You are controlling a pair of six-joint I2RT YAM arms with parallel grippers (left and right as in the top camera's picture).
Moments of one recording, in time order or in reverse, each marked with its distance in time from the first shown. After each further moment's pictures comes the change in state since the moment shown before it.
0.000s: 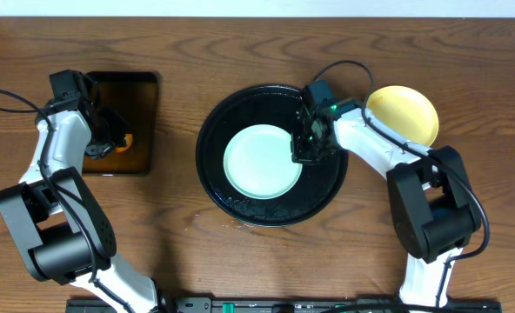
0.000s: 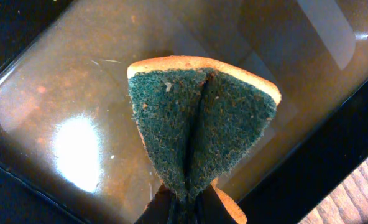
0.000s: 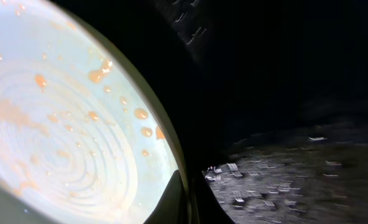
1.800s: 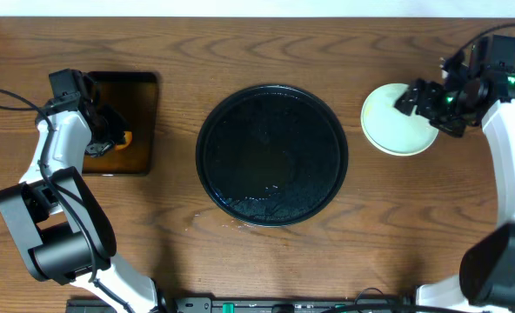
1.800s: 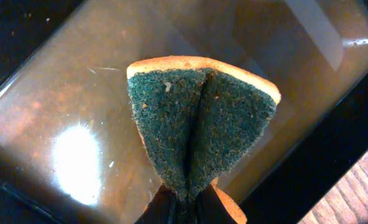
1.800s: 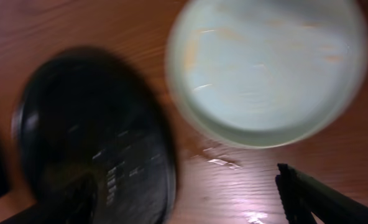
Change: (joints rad) left arm 0.000 0.000 -0.003 0.036 0.004 0.023; right arm -0.569 -0.352 0.122 -0.254 -0.124 -0.214
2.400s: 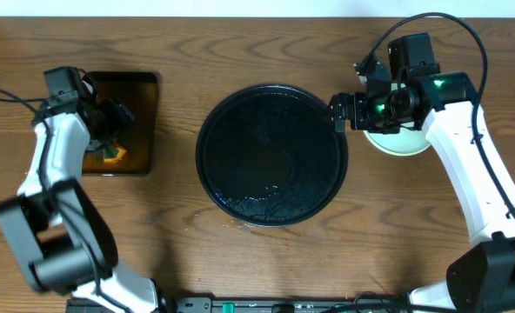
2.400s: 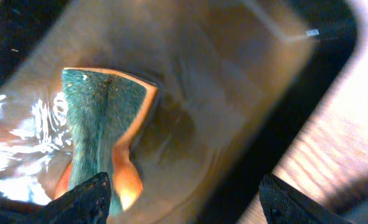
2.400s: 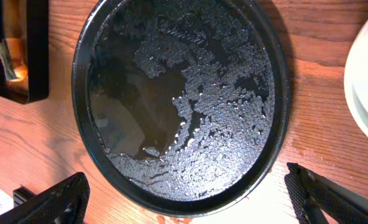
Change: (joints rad) left arm 0.000 -0.049 -0.010 0.032 0.076 0.082; right arm 0.311 -0.005 0.001 -0.002 -0.079 -0.043
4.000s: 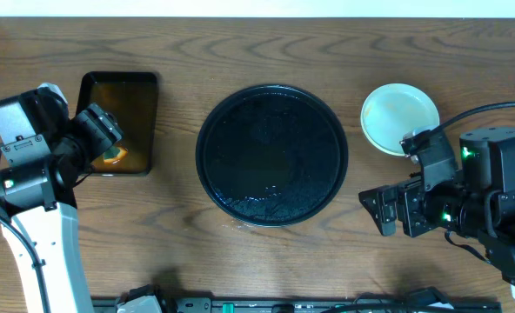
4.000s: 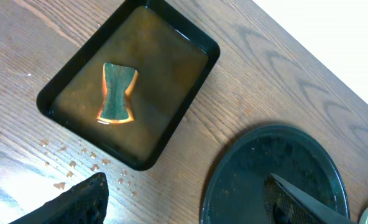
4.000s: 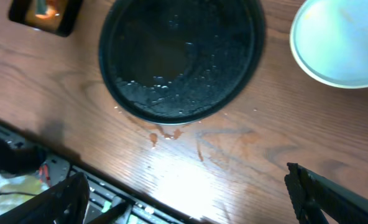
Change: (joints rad) left arm 0.000 -0.633 -0.005 -0.327 0.029 0.015; right arm 0.095 -0.635 -0.009 -0.423 0.172 -0.125
